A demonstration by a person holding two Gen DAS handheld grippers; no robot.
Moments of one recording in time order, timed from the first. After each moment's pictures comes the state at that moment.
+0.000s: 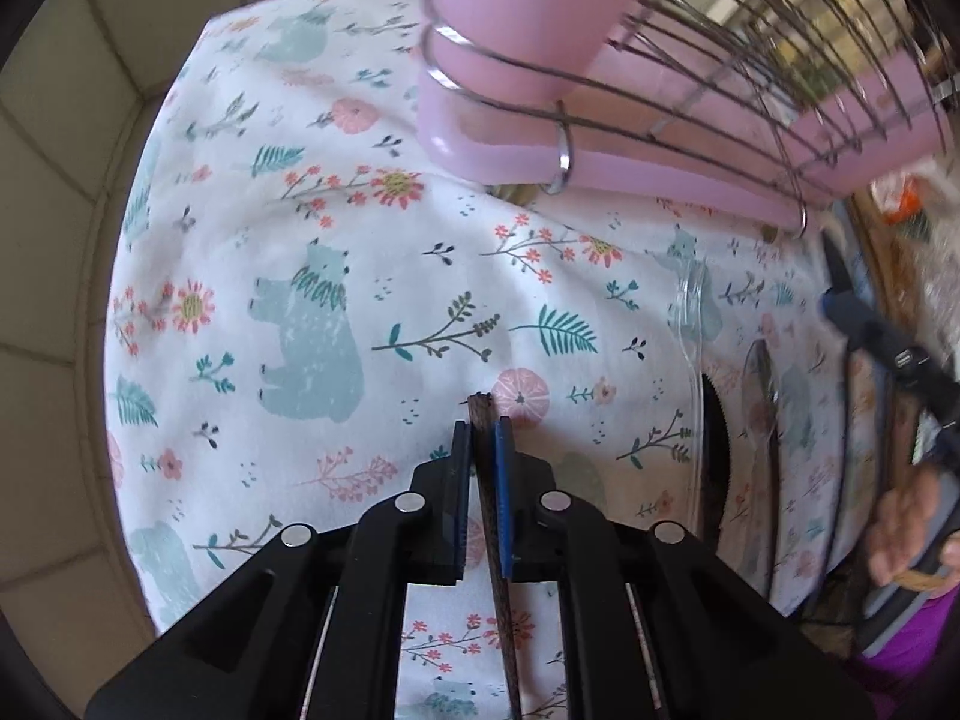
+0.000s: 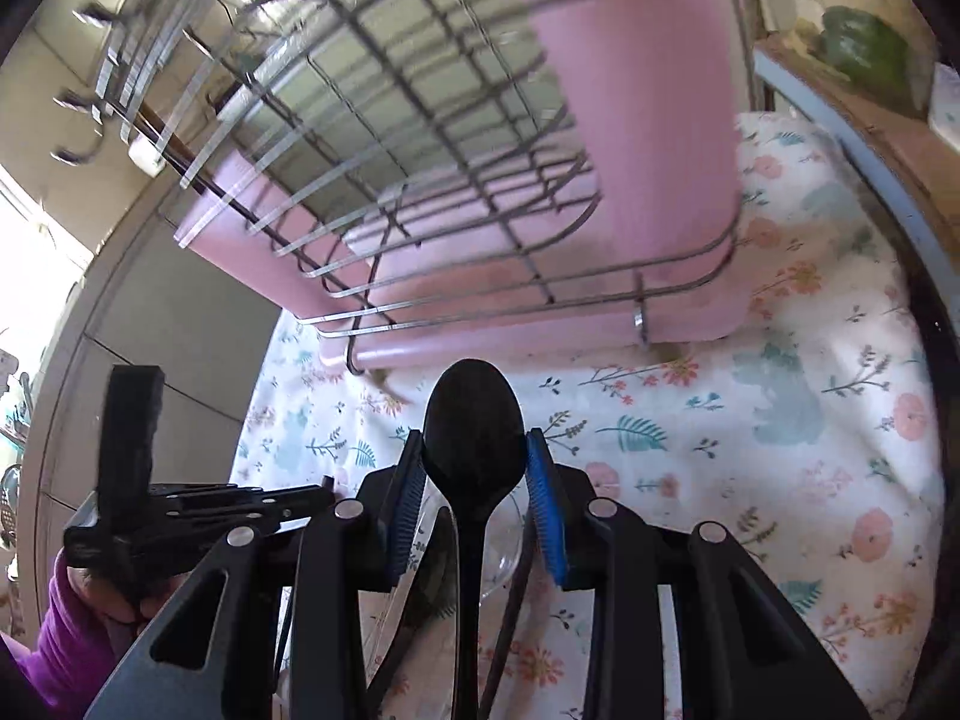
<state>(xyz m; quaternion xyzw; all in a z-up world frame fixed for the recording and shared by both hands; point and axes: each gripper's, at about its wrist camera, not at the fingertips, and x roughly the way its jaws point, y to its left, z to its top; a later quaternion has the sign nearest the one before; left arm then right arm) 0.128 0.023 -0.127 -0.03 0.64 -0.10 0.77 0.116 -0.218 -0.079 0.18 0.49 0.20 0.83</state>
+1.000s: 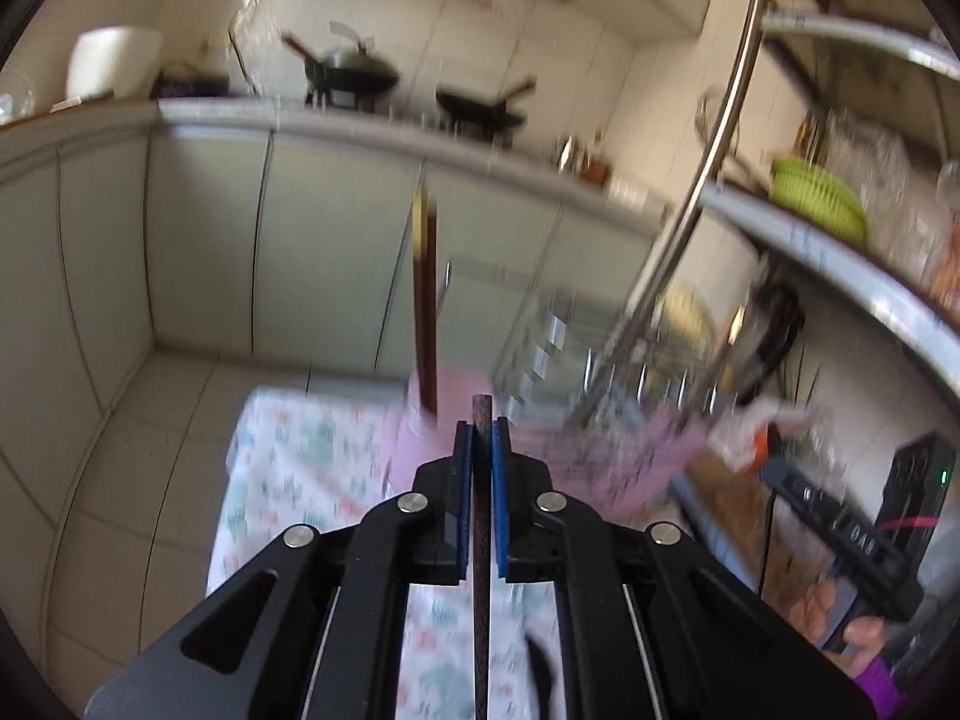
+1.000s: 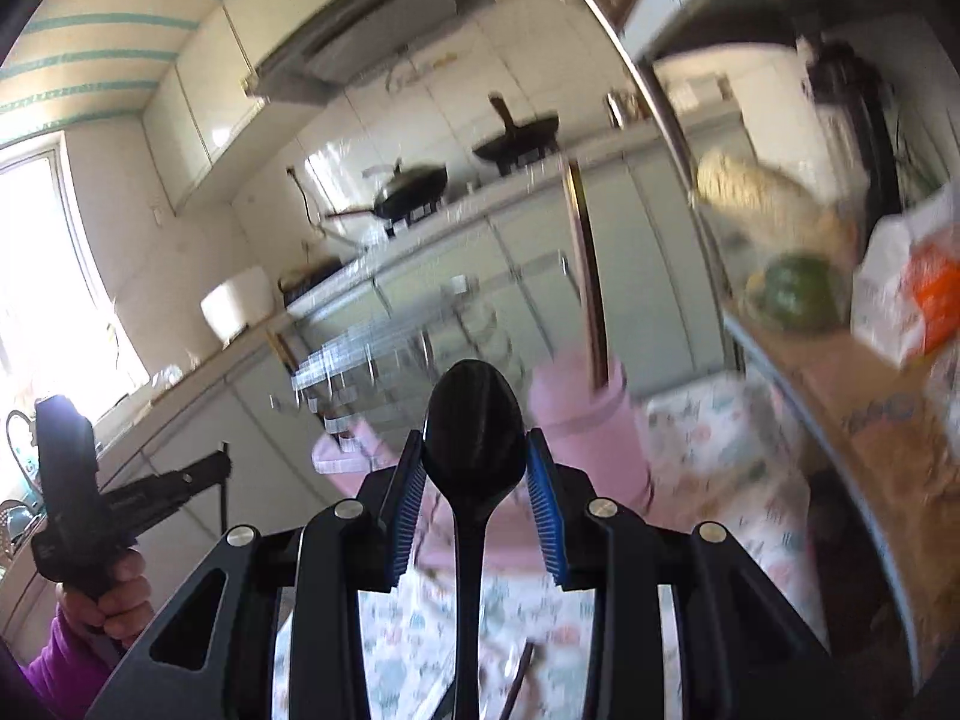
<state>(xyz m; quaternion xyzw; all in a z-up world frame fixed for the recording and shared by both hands) 0.064 0.047 0.073 -0.13 0.24 -0.11 0.95 0.051 -0.285 0.039 0.21 0.21 0.18 0.94</state>
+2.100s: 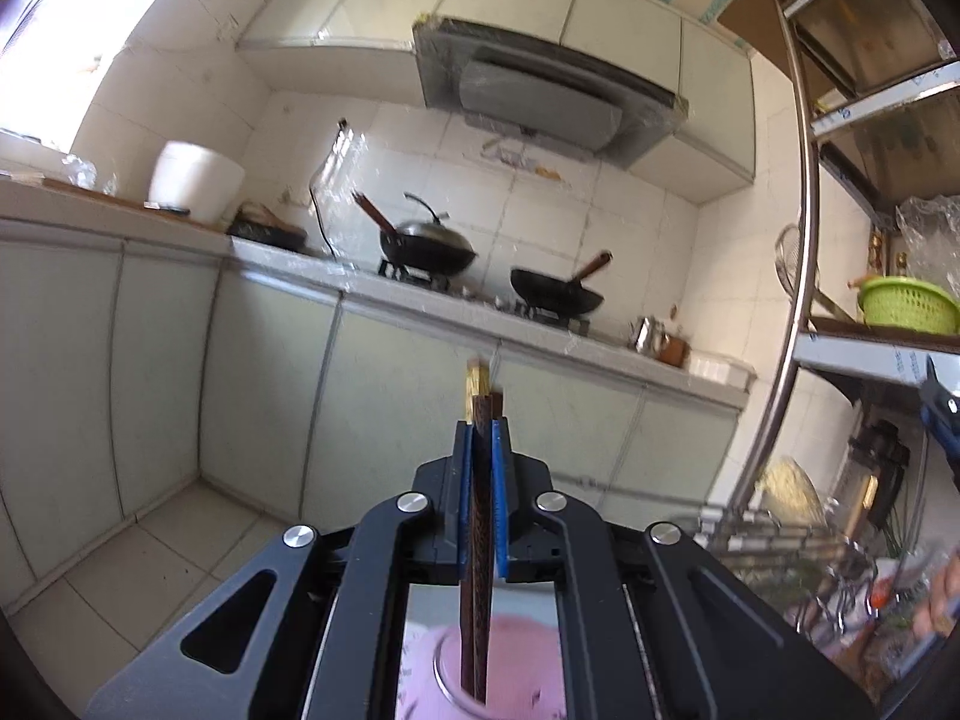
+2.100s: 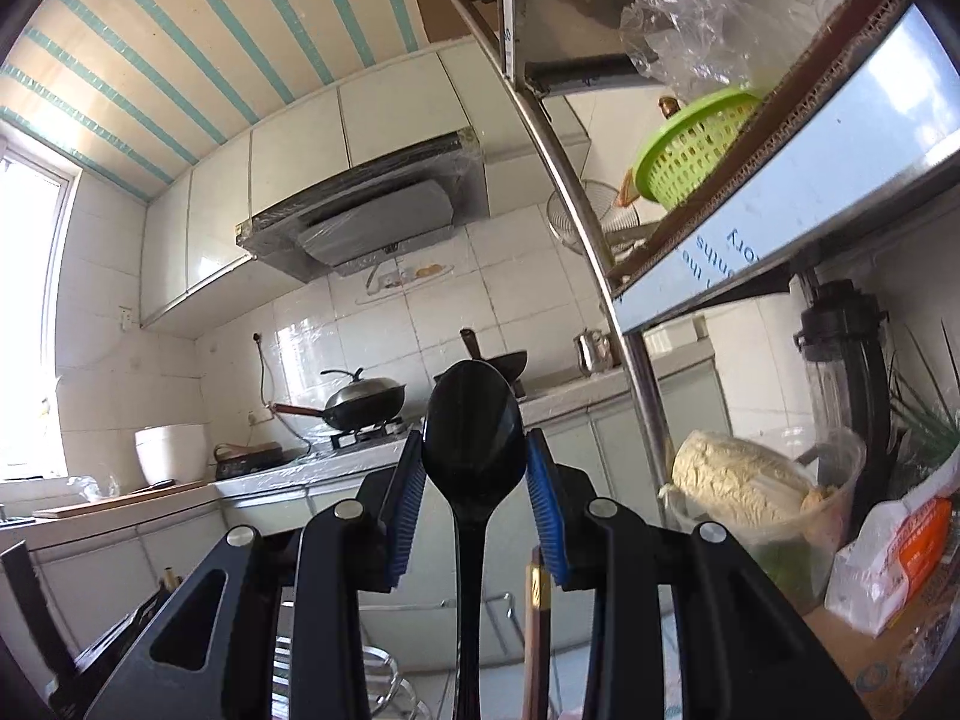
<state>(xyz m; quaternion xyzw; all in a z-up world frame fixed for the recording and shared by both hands) 0.137 0.023 0.038 -0.15 0.04 0.01 0.99 0.124 -0.298 0.104 0.16 -0.05 0.07 0.98</state>
